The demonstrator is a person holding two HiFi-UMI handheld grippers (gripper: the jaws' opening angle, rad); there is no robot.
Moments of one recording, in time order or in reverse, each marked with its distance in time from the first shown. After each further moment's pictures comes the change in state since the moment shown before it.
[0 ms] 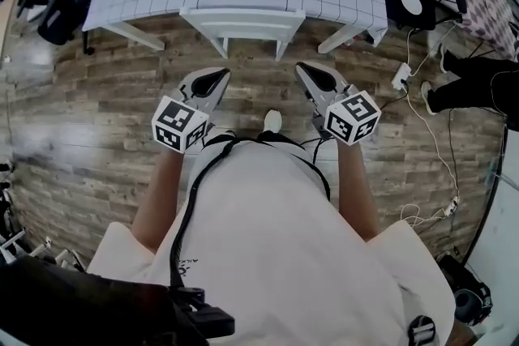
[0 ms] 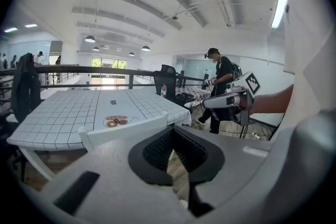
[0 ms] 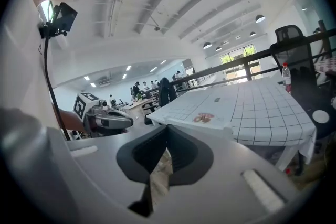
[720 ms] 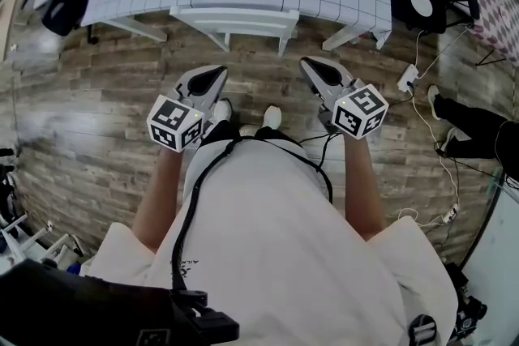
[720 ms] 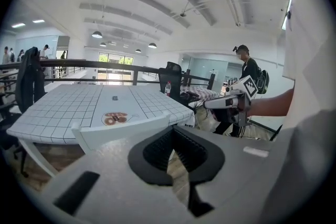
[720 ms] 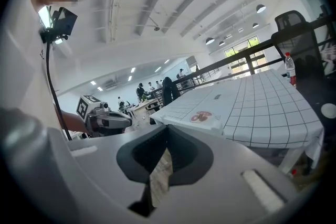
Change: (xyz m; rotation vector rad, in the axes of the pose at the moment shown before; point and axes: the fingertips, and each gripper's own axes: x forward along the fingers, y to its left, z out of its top) left arm 0.045 -0.004 0.009 -0.074 0.021 0.052; right arm -0.010 -0.065 0.002 0.045 0.018 0.095
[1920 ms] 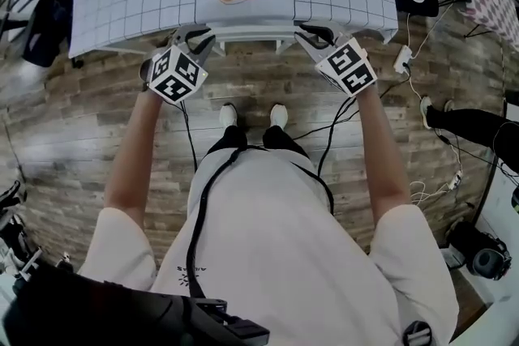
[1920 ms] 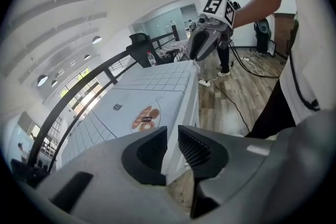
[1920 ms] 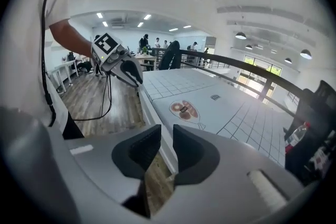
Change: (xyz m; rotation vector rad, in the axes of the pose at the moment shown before) left arm 0.066 0.208 -0.007 0.712 0.386 -0.079; right arm 0.150 -0.071 0.017 -0.501 0.429 -0.178
